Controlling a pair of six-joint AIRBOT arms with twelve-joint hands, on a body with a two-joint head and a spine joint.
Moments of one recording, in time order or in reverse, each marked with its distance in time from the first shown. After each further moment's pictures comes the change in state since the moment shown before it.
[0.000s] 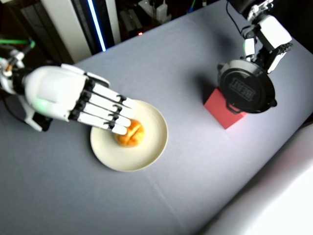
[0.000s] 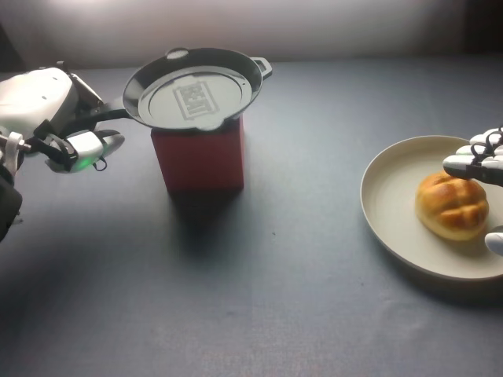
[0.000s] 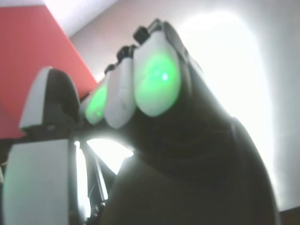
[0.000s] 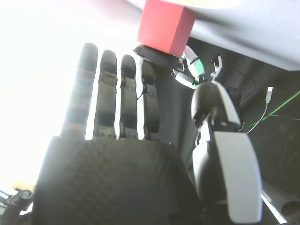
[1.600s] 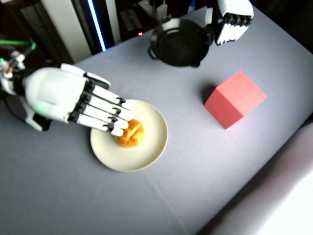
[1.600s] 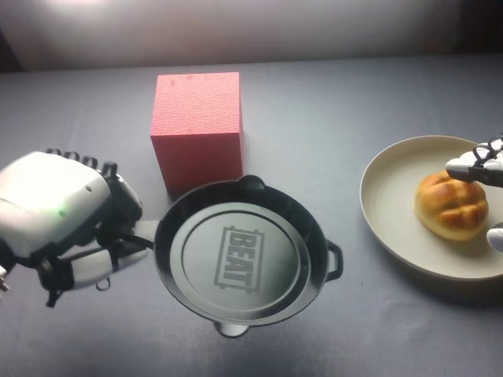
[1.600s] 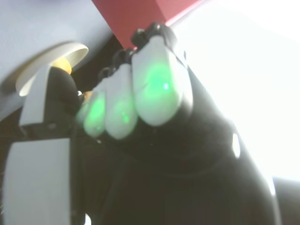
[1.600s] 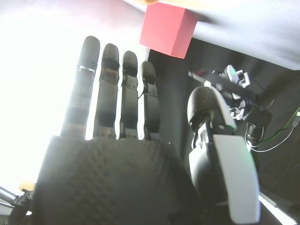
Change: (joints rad) left arm 0.234 0.211 -0.371 0.444 -0.120 -0.034; right arm -0.007 -0.005 0.000 0.023 -0.002 0.003
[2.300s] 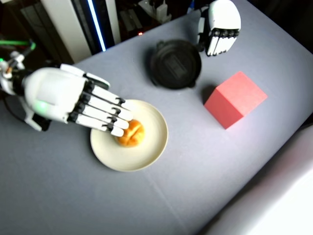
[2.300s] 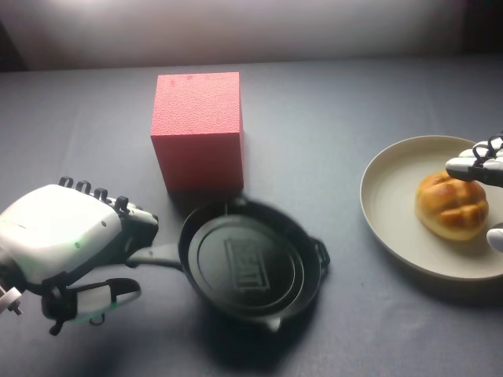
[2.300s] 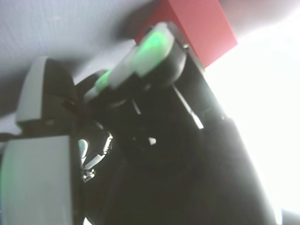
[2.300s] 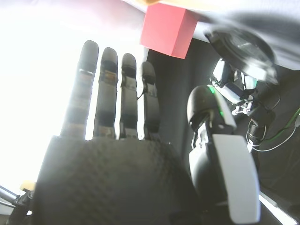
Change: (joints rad) left arm 0.019 -0.009 -0.009 -0.002 0.117 0.058; right arm 0.000 0.000 0.000 -0.001 0.000 0.000
